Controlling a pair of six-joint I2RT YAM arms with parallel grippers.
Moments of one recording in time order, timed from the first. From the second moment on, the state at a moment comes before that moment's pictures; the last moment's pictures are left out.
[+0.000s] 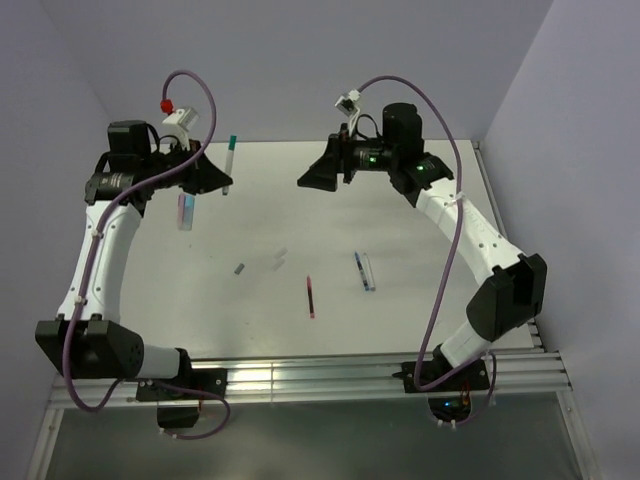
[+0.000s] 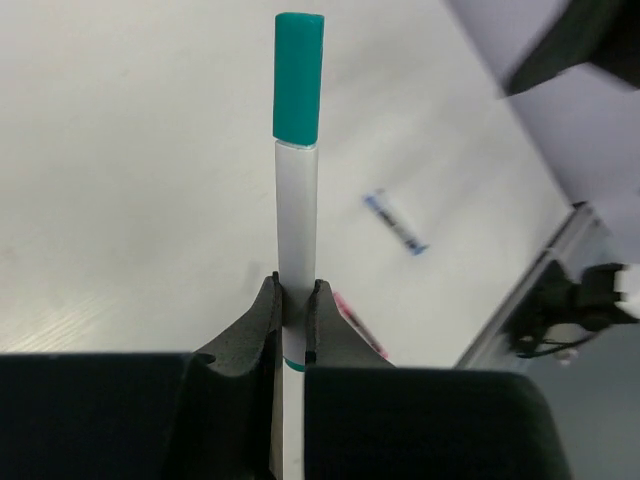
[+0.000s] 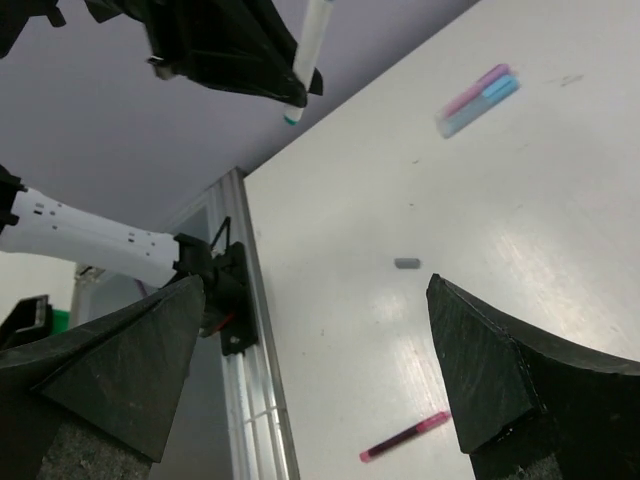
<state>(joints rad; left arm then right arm) -0.03 1.36 1.49 -0.65 0.83 -0.10 0.43 1.59 1.55 -0.19 -0.92 0.38</state>
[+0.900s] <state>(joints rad) 0.12 1.82 1.37 -0.56 0.24 -0.04 0.37 1.55 1.53 -0.28 -0.88 0.28</state>
